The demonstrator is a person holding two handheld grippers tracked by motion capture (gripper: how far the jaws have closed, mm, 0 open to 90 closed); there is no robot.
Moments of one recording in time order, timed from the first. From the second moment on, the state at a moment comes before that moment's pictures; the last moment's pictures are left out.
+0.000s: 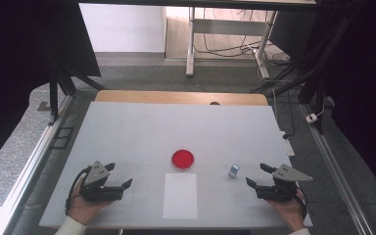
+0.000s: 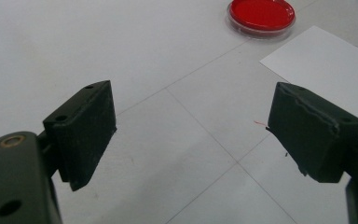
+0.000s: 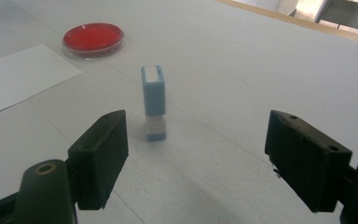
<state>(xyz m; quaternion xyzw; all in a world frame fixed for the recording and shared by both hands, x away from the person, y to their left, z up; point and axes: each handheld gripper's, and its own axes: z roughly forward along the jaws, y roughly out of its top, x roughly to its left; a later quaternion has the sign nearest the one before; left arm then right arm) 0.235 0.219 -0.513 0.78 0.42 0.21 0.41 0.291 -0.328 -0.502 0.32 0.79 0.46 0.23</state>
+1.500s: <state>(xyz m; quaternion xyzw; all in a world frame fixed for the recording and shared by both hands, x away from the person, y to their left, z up) 0.233 0.217 -0.514 0.78 0.41 0.22 0.41 0.285 -0.318 -0.484 0.32 0.79 0.47 0.22</state>
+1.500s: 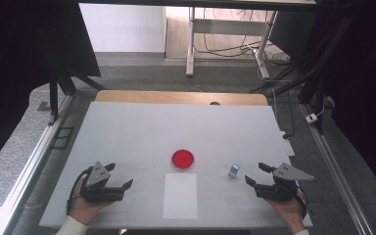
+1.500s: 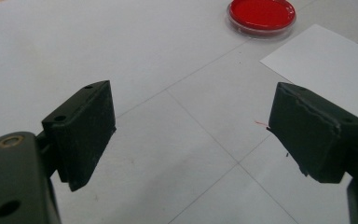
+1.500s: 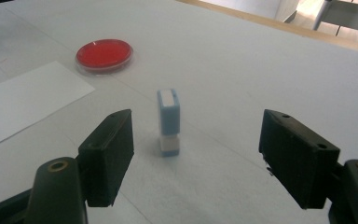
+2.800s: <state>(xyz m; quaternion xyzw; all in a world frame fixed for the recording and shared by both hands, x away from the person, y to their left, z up) 0.236 0.216 -0.519 0.79 0.41 0.21 0.40 0.330 -0.271 -0.464 0.30 0.85 0.40 0.17</state>
